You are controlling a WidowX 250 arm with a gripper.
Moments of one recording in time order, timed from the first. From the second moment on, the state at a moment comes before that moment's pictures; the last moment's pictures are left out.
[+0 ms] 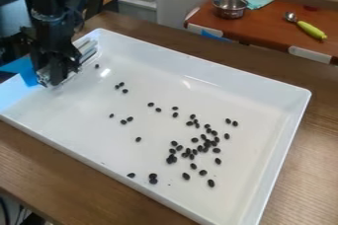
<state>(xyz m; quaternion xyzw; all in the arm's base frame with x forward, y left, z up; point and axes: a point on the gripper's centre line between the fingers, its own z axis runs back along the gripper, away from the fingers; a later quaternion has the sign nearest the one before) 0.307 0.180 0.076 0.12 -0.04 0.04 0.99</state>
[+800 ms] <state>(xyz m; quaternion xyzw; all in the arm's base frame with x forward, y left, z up) 0.311 0.153 0.059 0.15 -0.02 0.02 0.99</state>
